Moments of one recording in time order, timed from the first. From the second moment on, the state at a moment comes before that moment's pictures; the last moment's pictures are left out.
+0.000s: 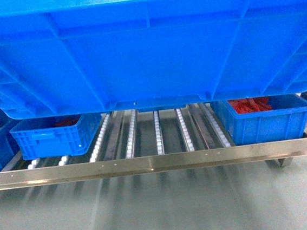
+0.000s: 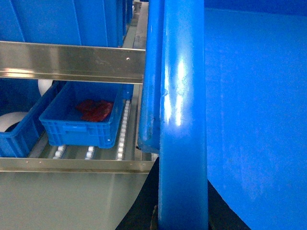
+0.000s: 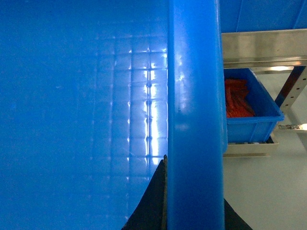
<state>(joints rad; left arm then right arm) -0.15 1.26 0.88 0.16 -0.08 -0.09 0.24 1.33 0.99 0.02 0.14 0.14</state>
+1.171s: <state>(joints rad) -0.15 1.26 0.88 0.17 -0.08 -0.09 0.24 1.33 0.99 0.02 0.14 0.14</state>
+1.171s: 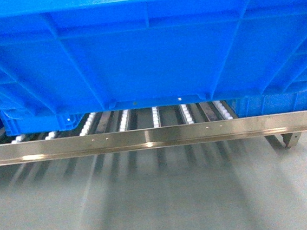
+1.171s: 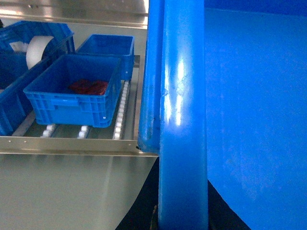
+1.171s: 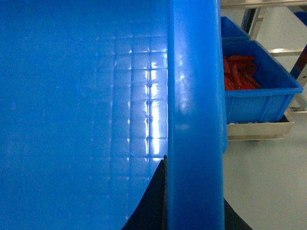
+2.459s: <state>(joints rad) -0.15 1.26 0.88 0.16 -0.08 -0.09 0.24 1.33 0.99 0.02 0.14 0.14</state>
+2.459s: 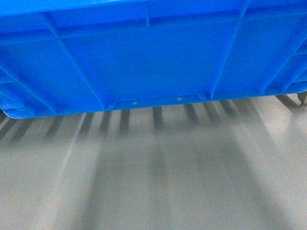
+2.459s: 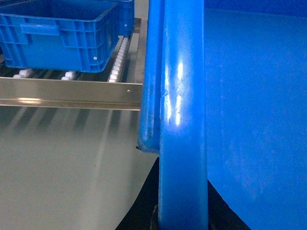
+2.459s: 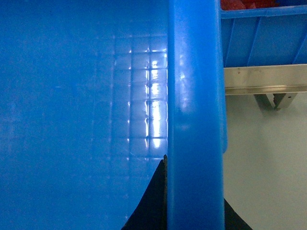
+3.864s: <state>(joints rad) -0.15 1.26 0.88 0.16 -0.08 -0.09 0.24 1.33 0.99 0.02 0.14 0.14</state>
